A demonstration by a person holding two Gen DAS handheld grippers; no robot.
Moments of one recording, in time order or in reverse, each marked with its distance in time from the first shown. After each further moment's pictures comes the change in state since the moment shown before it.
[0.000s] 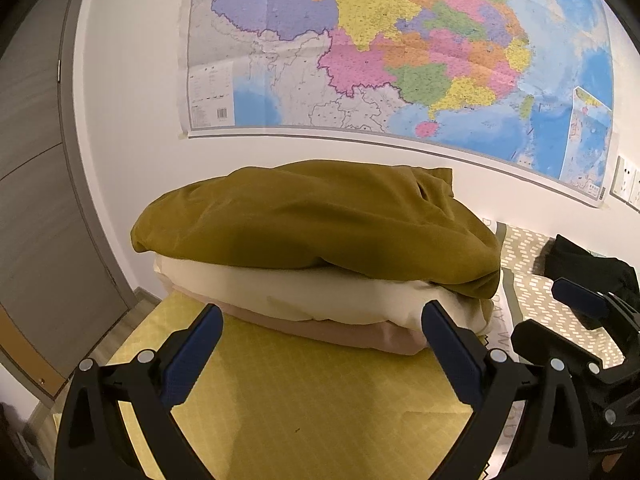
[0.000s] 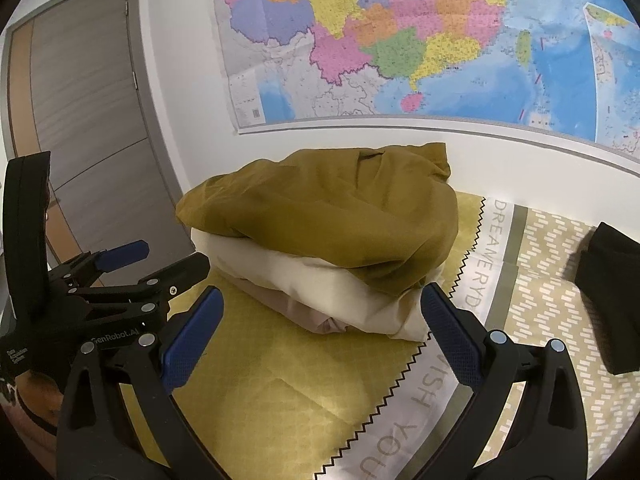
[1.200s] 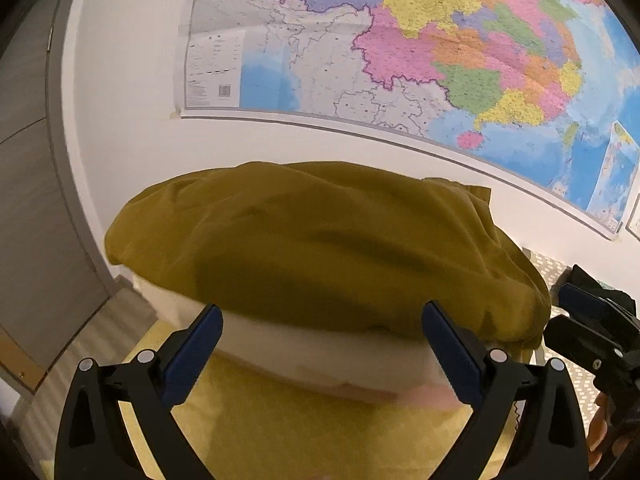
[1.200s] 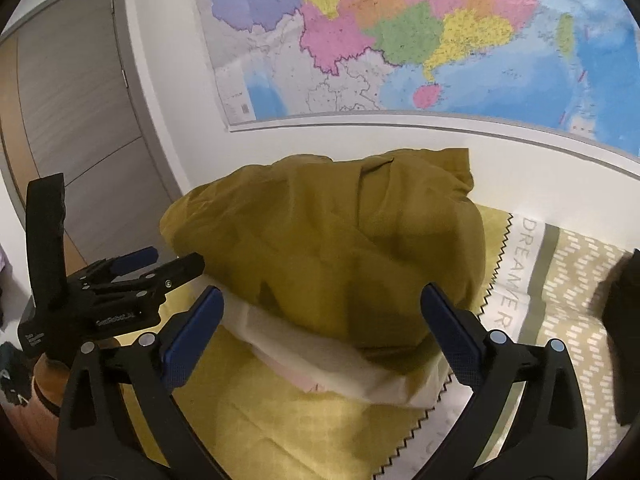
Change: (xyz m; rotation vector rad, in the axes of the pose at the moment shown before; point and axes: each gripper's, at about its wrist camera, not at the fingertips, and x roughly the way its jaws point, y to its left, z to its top) left arm 0.066 0.046 0.033 -0.068 0.052 -0.061; right arm 0.055 -0.013 0.042 0.016 0.059 0.035
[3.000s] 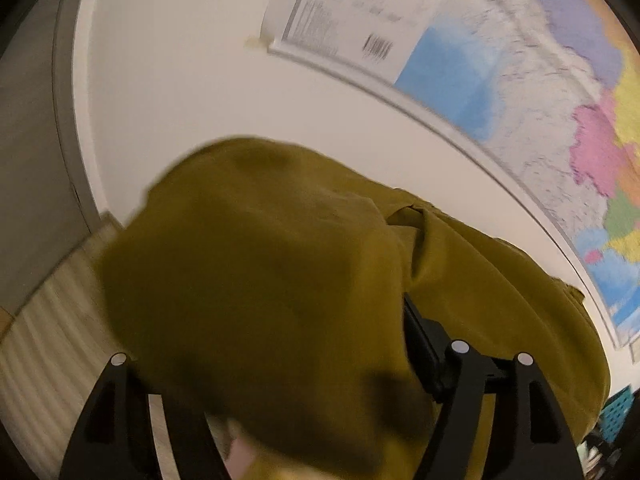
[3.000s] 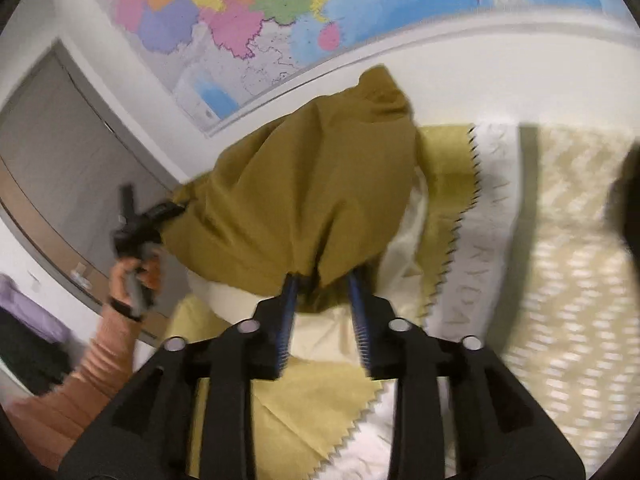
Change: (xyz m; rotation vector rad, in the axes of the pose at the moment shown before) left arm 0.114 0.188 0.097 -0.256 0.170 -0.068; right arm -0.009 -0.095 -0.009 0.291 0.155 0.123
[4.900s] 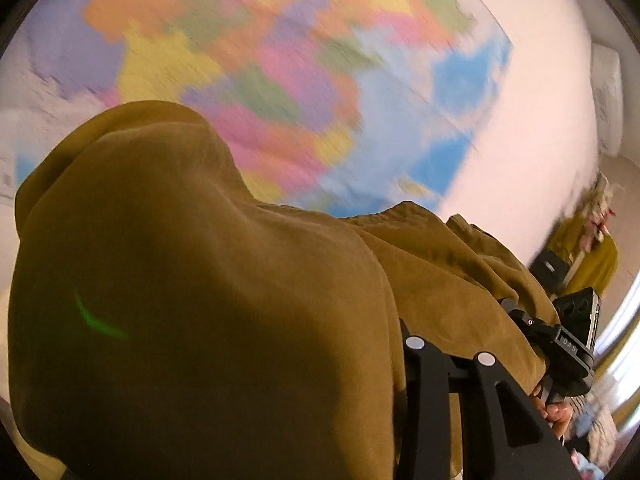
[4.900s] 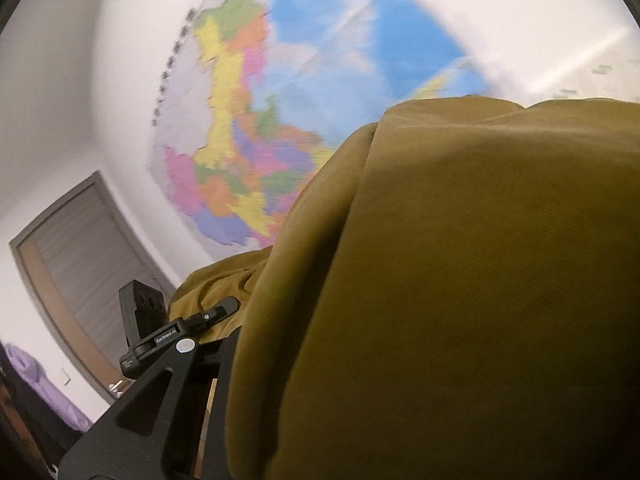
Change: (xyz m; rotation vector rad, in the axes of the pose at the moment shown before) left arm -0.158 -0.317 -0.059 0.359 -0.089 -0.604; right arm -0.247 -0.014 0.012 0.127 -0.555 0.109
